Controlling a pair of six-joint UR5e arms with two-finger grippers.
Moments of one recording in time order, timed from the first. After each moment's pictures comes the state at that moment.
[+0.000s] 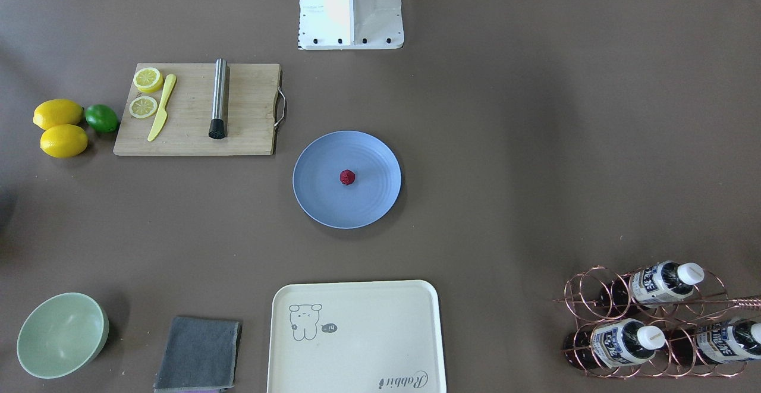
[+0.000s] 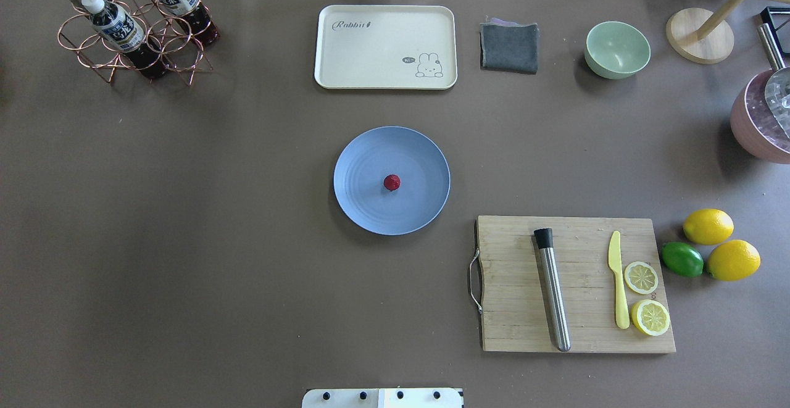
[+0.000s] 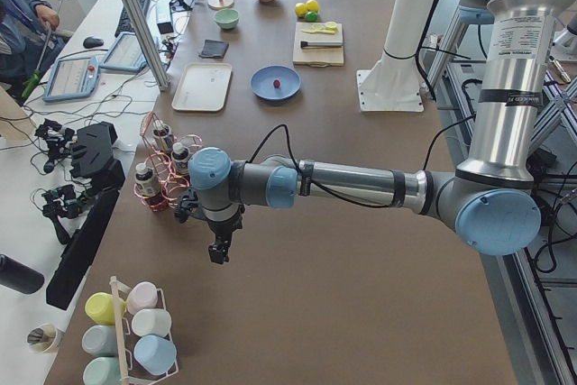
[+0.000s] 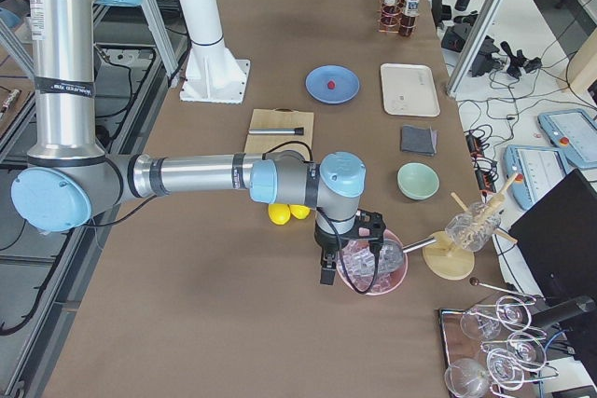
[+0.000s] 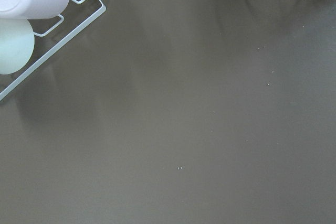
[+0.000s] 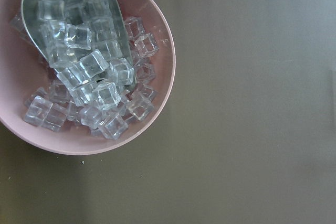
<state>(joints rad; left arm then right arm) -1.53 -1.66 -1.57 -1.55 -2.31 0.15 1.59 -1.62 1.72 -1.69 2.18 0.05</state>
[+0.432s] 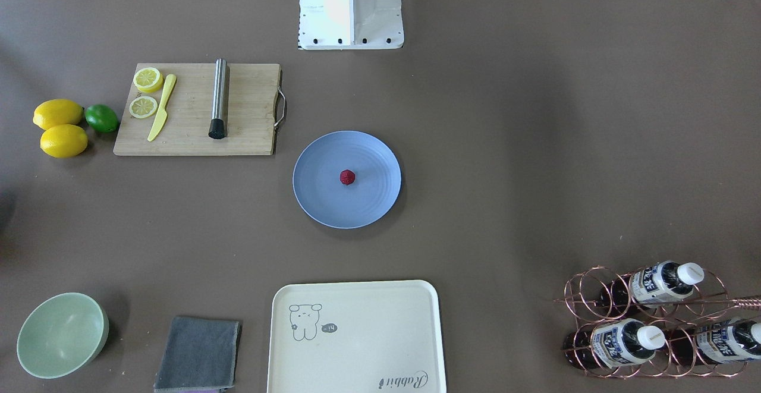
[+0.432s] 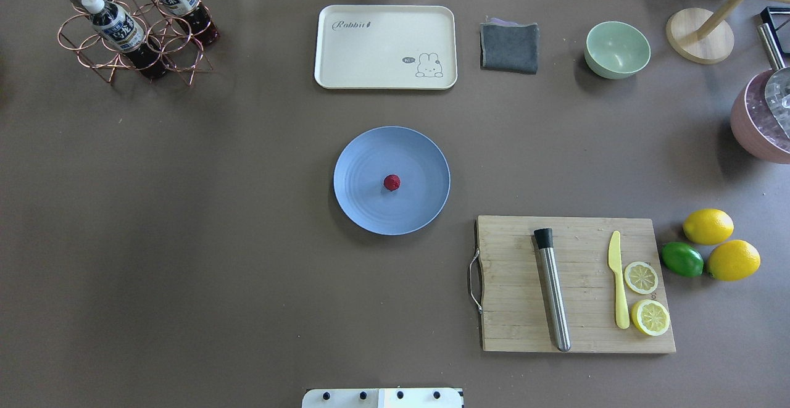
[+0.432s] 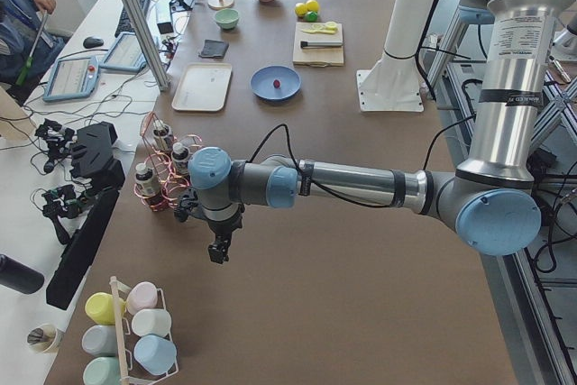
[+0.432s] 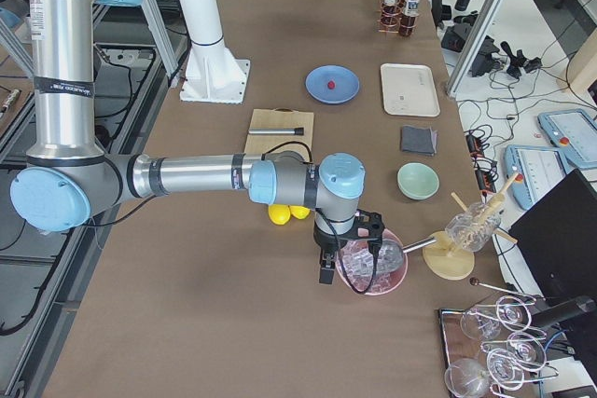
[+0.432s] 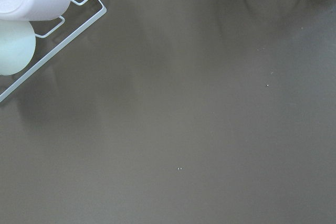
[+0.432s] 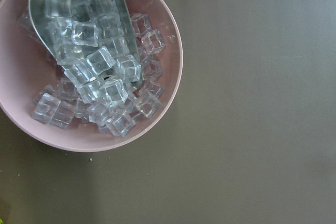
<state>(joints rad) -1.53 -1.66 -1.57 -1.56 -2.31 0.15 1.59 -1.62 1.72 -1.69 2.21 0.05</state>
